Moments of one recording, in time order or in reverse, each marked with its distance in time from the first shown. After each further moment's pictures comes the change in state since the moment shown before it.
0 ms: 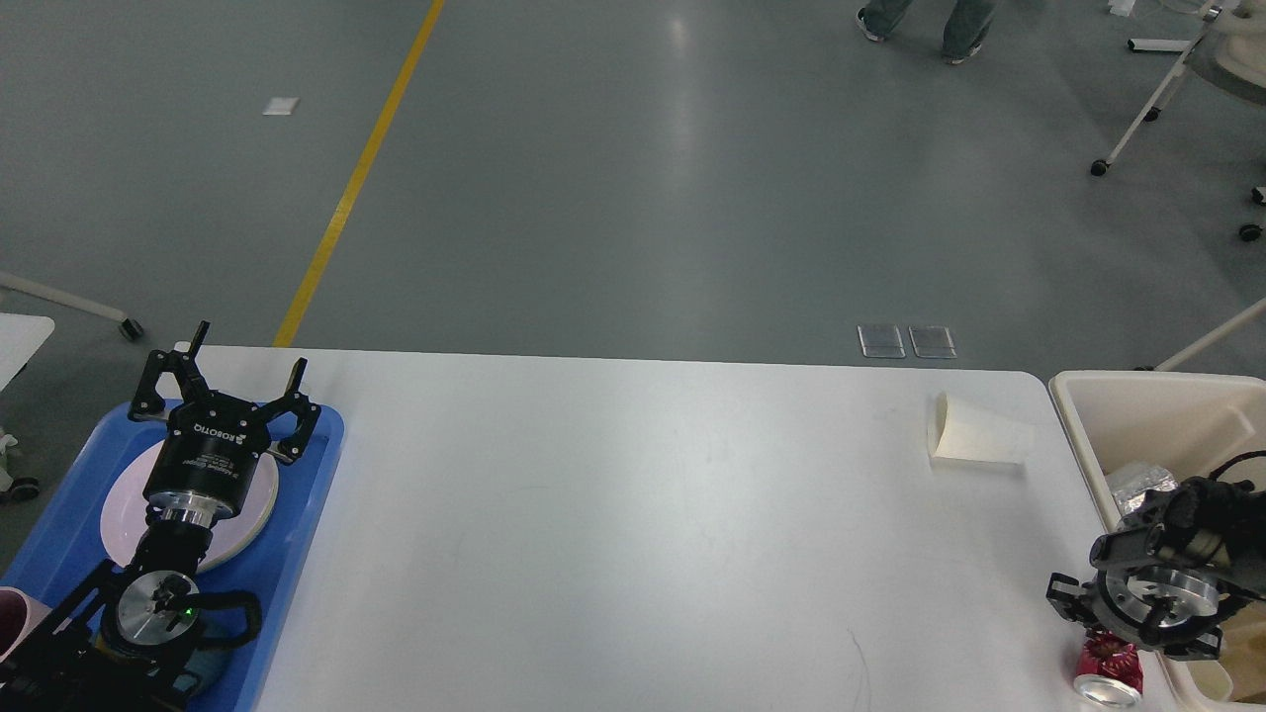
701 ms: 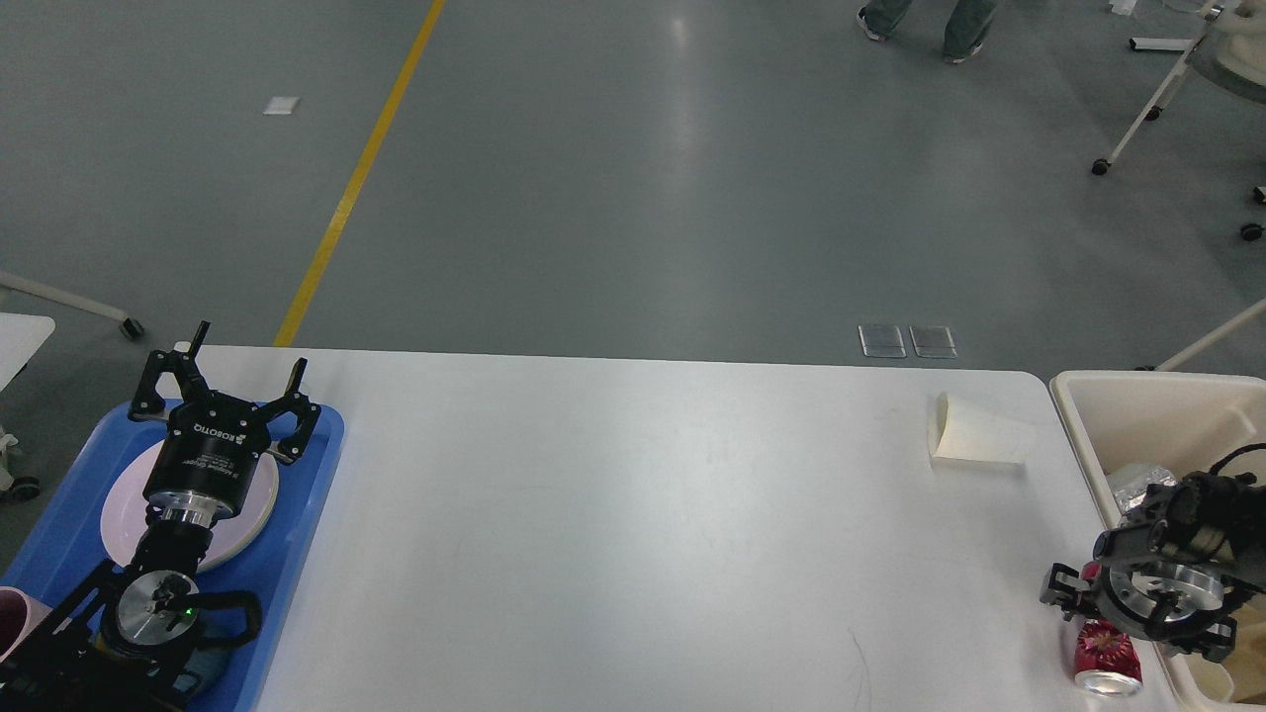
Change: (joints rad) left arm 0.000 0.000 0.000 0.000 0.000 0.000 0.000; right arm 0.006 0.006 -0.024 -0.007 -0.017 -0.006 0.002
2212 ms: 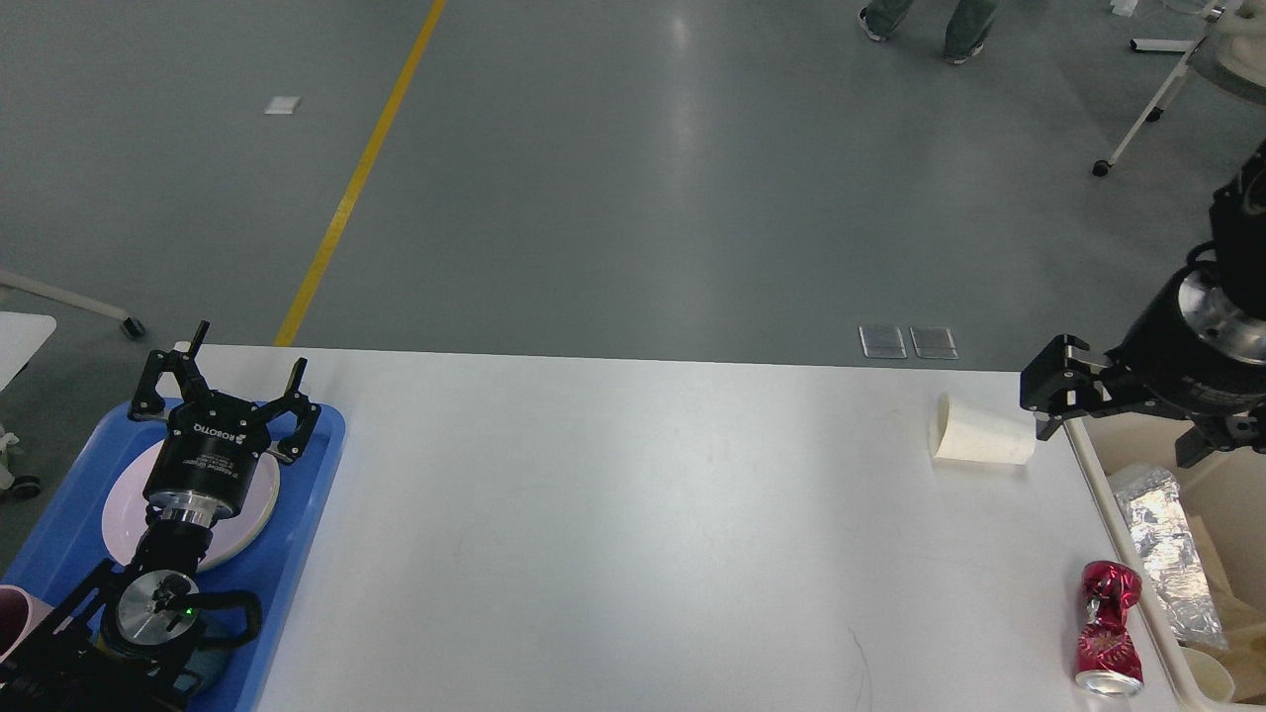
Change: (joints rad) left arm 0.000 0.000 0.000 0.000 0.000 0.001 0.000; right arm 1.149 -0.014 -0.269 0.694 0.079 0.386 -0.016
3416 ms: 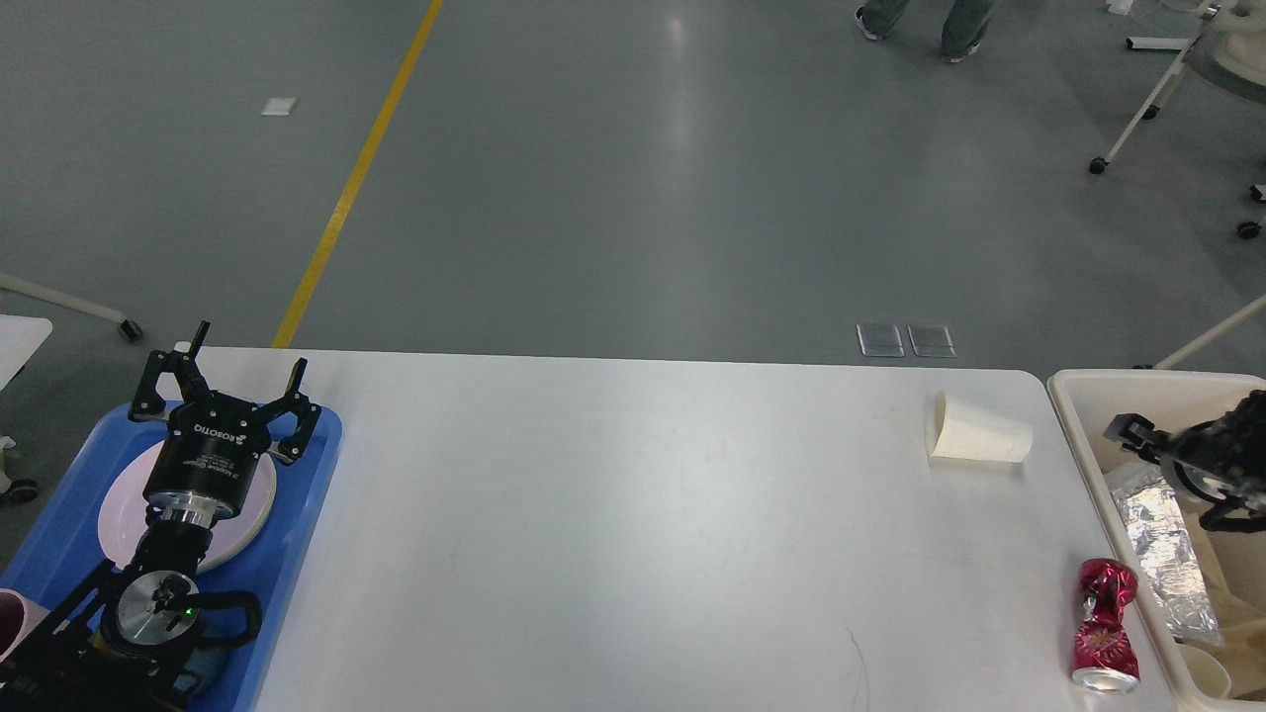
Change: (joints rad) left arm 0.000 0.000 0.000 0.000 0.000 0.000 0.000; right arm -1.161 -0.065 0.297 -1.066 0.068 -0.400 0.157
